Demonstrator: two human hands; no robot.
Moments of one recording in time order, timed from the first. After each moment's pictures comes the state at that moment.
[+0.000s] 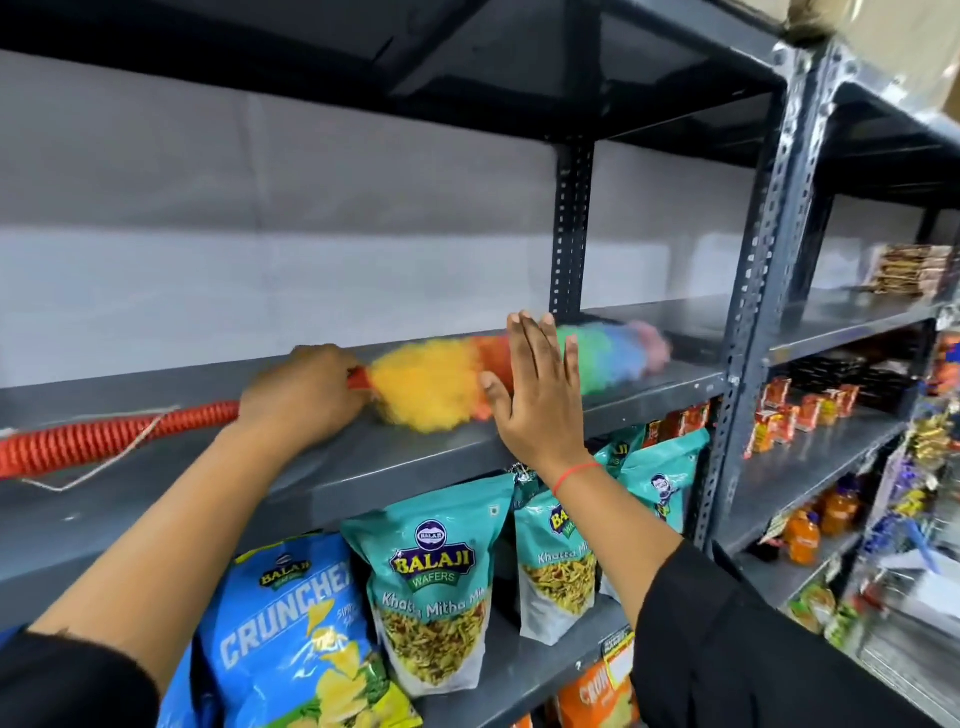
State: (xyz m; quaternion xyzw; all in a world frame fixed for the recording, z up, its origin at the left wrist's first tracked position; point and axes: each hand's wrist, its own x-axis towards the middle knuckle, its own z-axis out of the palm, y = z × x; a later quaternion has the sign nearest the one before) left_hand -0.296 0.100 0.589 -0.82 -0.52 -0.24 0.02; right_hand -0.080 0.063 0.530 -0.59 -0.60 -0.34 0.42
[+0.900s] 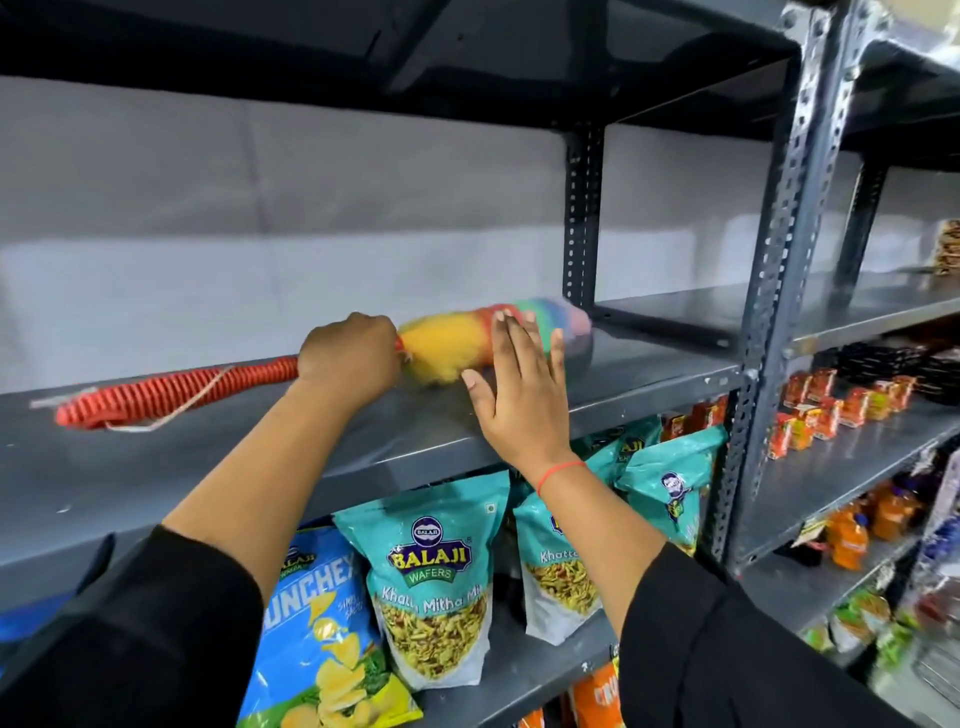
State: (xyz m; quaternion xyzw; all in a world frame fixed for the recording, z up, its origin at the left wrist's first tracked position) left_hand -0.239 0.113 0.603 -0.80 -0.52 -0.22 0.20; right_hand -0.077 0.066 0.529 -0.58 -0.61 -0.33 0.44
